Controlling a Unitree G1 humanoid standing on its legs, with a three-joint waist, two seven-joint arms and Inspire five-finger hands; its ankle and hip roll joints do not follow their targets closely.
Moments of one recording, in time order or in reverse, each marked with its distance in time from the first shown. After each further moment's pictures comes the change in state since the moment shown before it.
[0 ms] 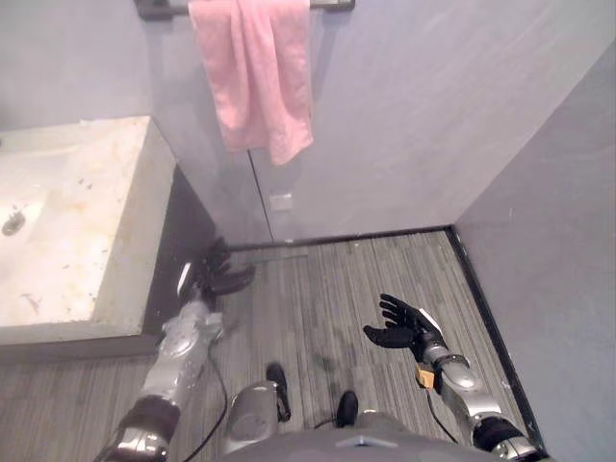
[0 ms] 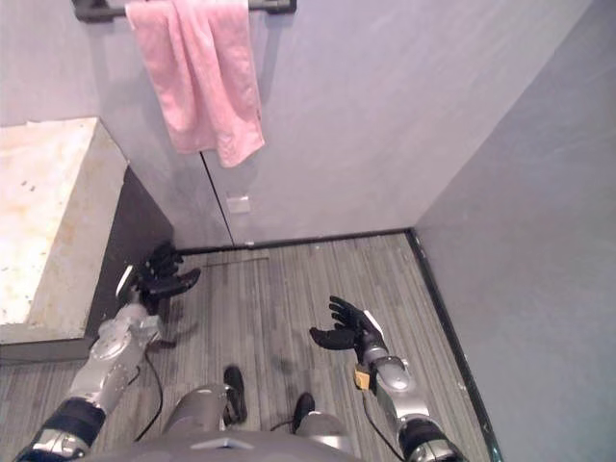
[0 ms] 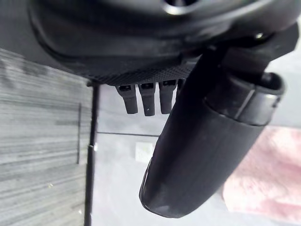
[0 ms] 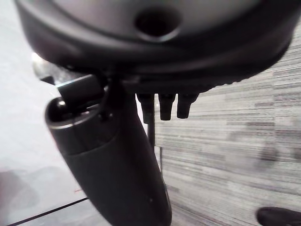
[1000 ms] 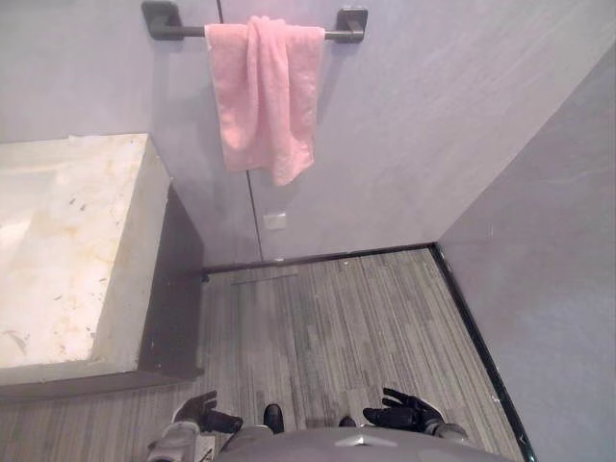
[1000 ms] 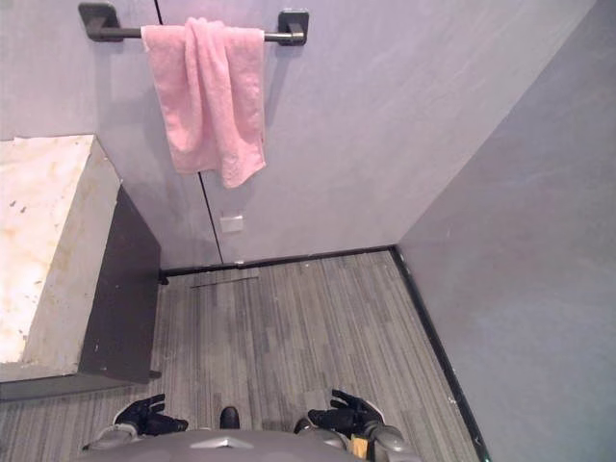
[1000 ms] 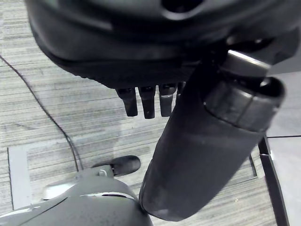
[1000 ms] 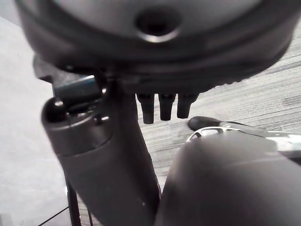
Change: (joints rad) left arm 0.082 -0.098 0.001 0.796 0.274 0.114 -0.095; right arm 0.074 0.111 -0.062 0.377 0.003 0.124 0.048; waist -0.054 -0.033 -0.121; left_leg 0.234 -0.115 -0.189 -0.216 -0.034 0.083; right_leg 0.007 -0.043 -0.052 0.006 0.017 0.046
